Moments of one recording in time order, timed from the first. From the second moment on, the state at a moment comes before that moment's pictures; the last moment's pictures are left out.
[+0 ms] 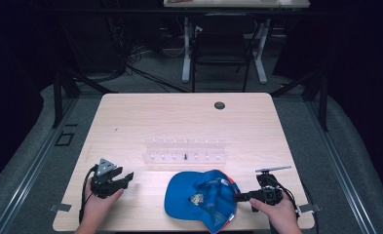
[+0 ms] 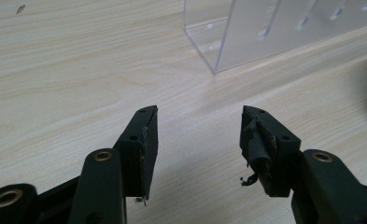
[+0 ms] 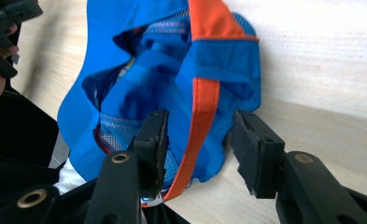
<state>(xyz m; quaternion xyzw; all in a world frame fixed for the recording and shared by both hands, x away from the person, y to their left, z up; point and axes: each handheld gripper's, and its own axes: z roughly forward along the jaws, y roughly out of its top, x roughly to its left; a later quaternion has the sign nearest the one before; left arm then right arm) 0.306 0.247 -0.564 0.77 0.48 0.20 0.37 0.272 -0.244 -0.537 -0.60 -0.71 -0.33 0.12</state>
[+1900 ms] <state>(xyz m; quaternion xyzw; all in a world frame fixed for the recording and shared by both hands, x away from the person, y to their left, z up) 0.306 0.244 -0.565 0.77 0.48 0.21 0.37 0.276 -0.242 -0.522 -0.57 -0.70 -0.37 0.21</state>
